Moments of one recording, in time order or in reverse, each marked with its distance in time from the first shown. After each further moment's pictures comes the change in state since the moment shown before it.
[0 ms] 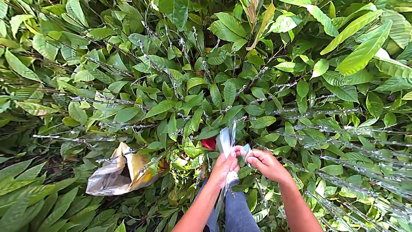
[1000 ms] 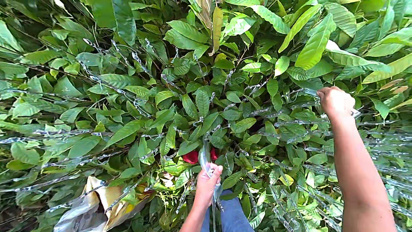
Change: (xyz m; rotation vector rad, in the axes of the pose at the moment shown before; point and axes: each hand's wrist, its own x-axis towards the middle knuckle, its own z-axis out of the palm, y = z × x) left_hand 0.011 -0.034 0.012 0.284 0.232 0.114; right_hand -0.034 -0.032 -0.288 -1.180 0.740 0.802
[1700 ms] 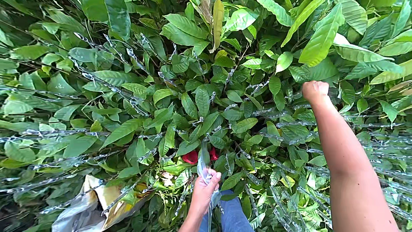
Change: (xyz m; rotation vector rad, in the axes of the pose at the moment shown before) left_hand -0.004 0.000 -0.012 -0.016 -0.005 -0.053; right_hand 0.058 -0.068 0.031 -0.366 -0.373 0.068
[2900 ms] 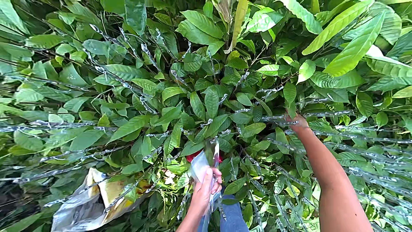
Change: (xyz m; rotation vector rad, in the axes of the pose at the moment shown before) left_hand 0.017 0.008 -0.018 -0.095 -0.134 0.042; right_hand 0.041 -0.033 0.168 0.191 -0.097 -0.372
